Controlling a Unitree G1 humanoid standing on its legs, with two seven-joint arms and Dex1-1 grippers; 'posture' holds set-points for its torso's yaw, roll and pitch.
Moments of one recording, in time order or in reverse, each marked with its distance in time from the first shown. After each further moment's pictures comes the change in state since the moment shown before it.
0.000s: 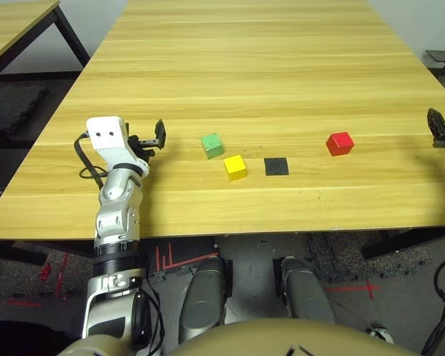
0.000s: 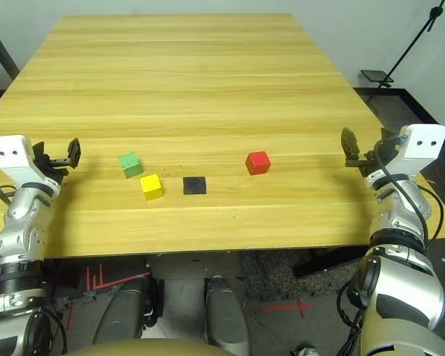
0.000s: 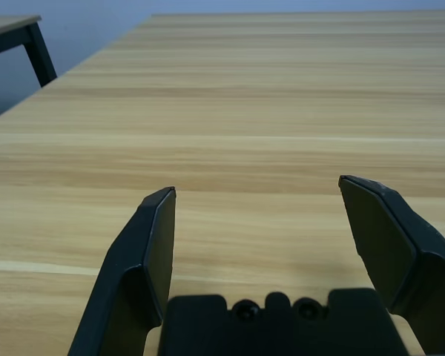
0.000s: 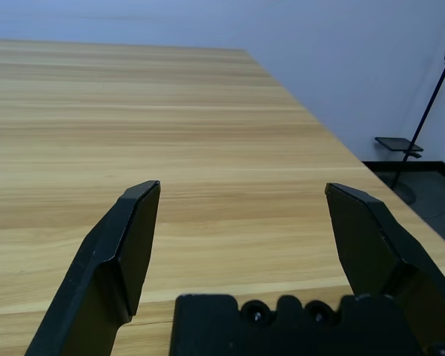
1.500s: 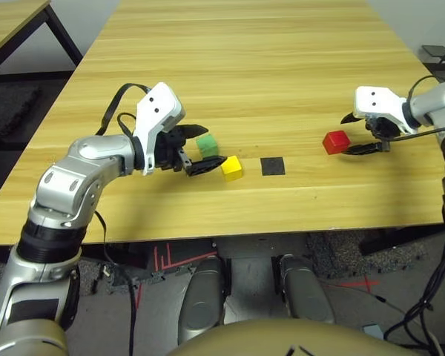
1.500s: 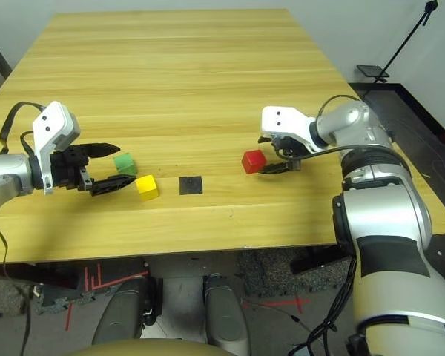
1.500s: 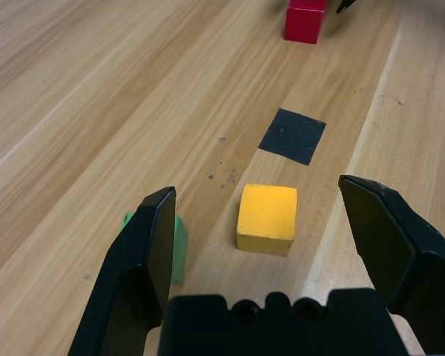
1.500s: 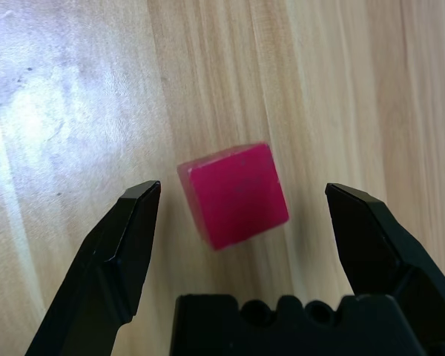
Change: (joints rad) left arm -0.087 0.502 -0.297 -0.587 -0.303 0.756 -0.670; right arm -0.533 0.047 0.735 0.147 -0.677 -0.010 0.686
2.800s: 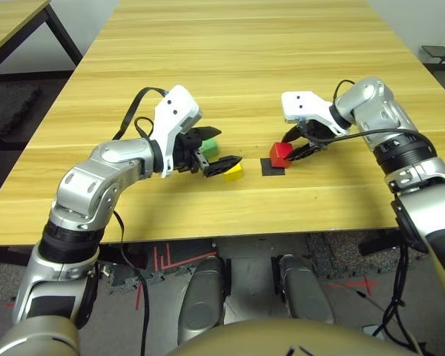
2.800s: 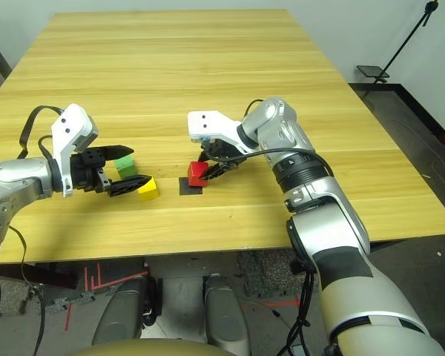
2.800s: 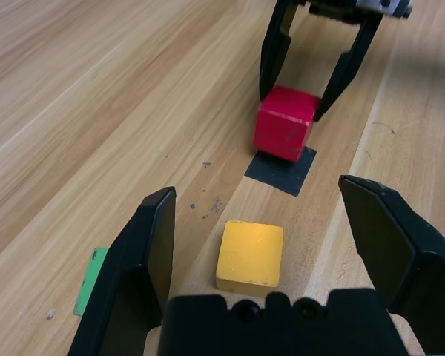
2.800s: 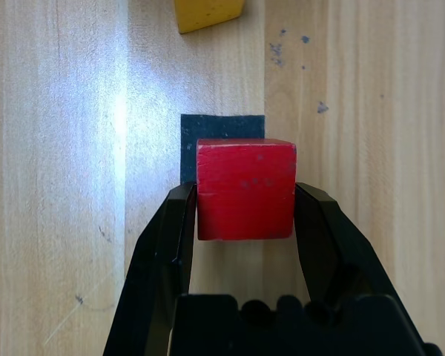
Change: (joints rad) left arm -0.068 -0.096 -0.084 0.030 0.005 0.013 0.065; right arm 0.154 0.214 0.126 -0.740 0.093 0.672 0.199
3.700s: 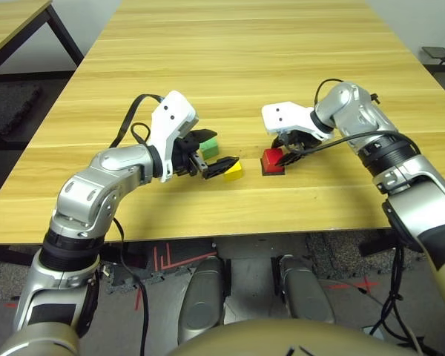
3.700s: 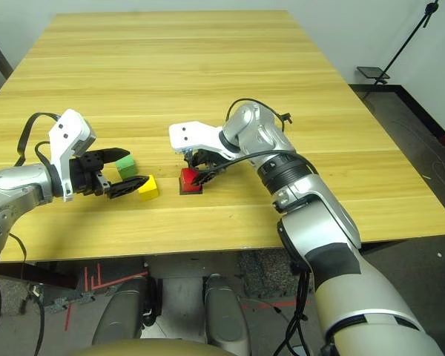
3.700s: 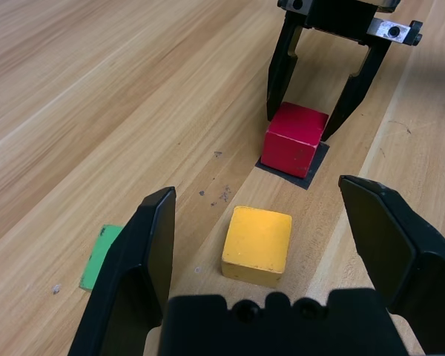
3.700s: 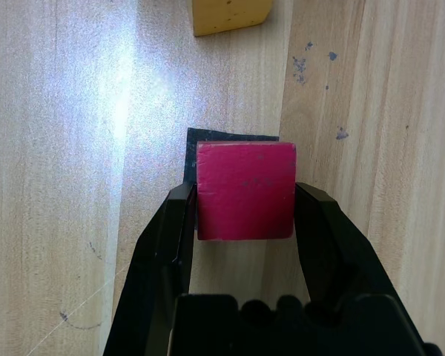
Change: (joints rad) left arm 0.049 -0.011 0.021 -0.025 -0.003 0.000 0.050; right arm -0.034 0.024 0.107 0.028 -0.009 -0.033 -0.031
